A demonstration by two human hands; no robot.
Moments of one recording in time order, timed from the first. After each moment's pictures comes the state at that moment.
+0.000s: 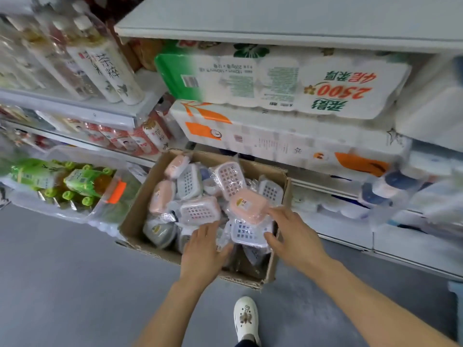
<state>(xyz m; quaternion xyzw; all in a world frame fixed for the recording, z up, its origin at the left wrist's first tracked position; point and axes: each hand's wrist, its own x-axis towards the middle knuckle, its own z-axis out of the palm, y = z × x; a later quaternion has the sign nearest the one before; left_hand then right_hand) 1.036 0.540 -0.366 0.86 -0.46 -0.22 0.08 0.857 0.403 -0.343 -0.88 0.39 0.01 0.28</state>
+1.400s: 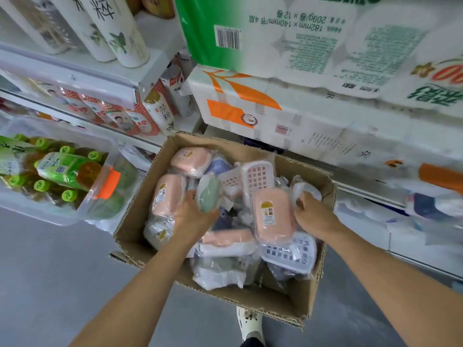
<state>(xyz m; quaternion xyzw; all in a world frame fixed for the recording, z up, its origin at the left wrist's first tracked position) 1.191 0.473 -0.441 0.88 -0.21 -0.33 0.28 0.968 0.323 -0.420 -0.74 0.54 0.16 0.37</state>
